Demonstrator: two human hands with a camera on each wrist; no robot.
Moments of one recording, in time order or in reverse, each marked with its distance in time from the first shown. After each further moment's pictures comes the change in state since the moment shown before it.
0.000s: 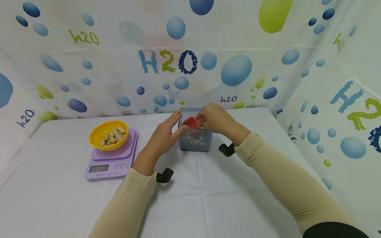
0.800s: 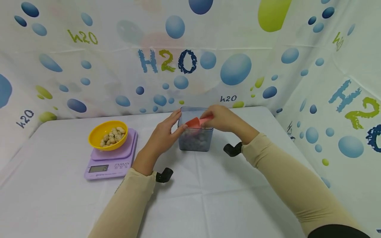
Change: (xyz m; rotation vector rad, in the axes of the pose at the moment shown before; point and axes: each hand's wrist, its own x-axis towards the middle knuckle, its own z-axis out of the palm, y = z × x) left_hand 0.000 0.001 -0.003 0.021 -0.020 -0.016; right_hand -0.009 0.021 -0.003 0.247 -0.103 0.162
